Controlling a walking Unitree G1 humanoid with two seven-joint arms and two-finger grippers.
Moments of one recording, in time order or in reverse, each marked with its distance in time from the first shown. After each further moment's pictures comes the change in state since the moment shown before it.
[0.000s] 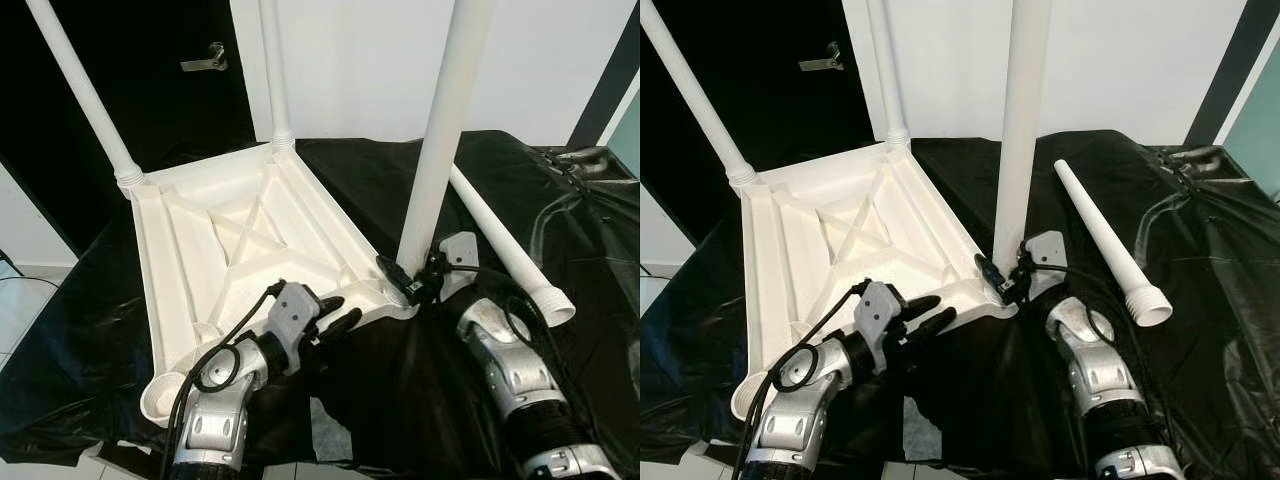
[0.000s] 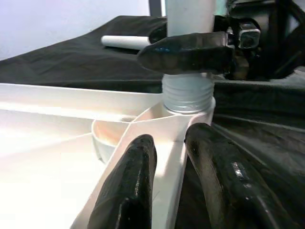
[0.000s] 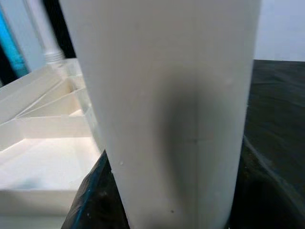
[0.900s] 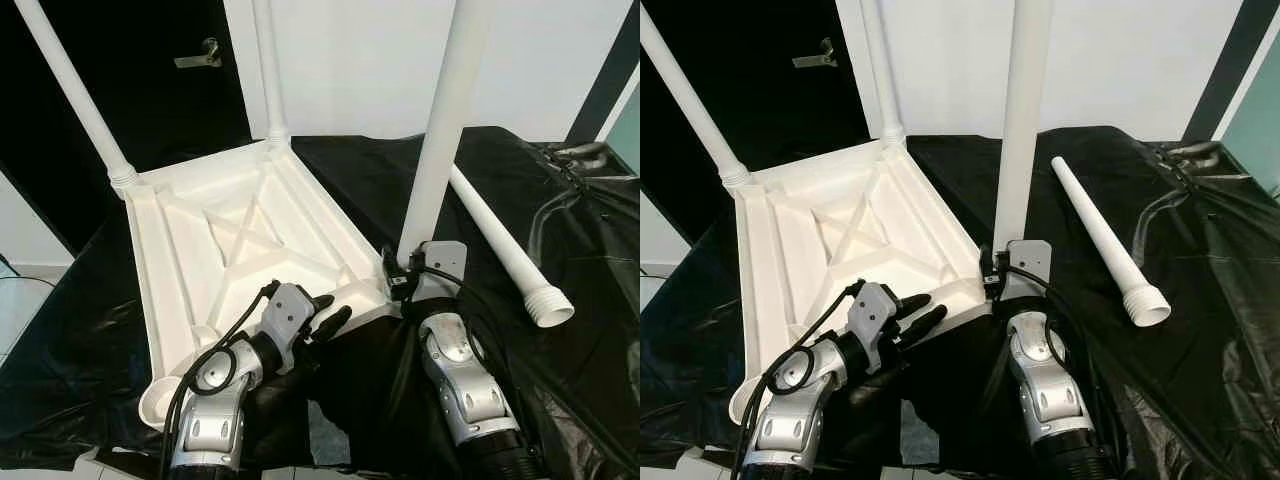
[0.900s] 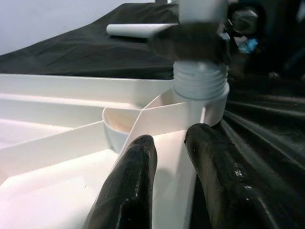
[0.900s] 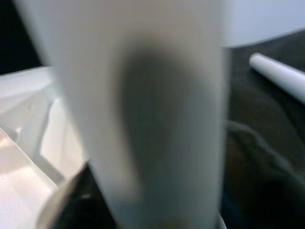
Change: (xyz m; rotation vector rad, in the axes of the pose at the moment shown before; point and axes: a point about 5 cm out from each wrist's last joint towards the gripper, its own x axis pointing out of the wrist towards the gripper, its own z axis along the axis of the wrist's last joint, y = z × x) left arm -0.004 0.002 -0.001 0.029 0.033 0.023; right arm -0.007 0.027 0.001 0.063 0.022 -0.345
